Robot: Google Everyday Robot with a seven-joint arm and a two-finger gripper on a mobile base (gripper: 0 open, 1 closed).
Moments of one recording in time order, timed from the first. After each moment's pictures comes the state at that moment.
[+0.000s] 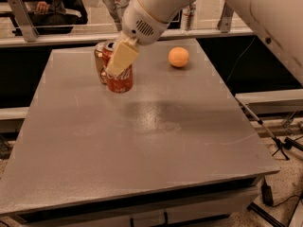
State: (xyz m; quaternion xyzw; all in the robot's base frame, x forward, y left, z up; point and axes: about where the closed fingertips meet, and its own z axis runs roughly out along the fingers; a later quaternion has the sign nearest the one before) arm 0.564 0.070 0.972 -0.65 0.69 0.16 0.28
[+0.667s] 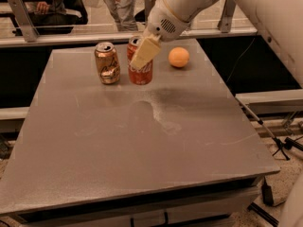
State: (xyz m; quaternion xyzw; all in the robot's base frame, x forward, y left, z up) arm 0.618 0.012 0.955 -0.62 0.72 0.15 0.28
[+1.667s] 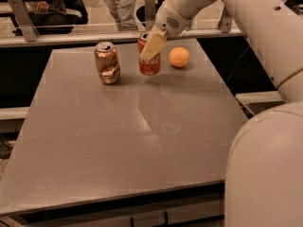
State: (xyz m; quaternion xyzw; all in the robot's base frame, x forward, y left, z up) arm 0.690 -0.013 0.934 -0.60 0.74 0.13 0.28
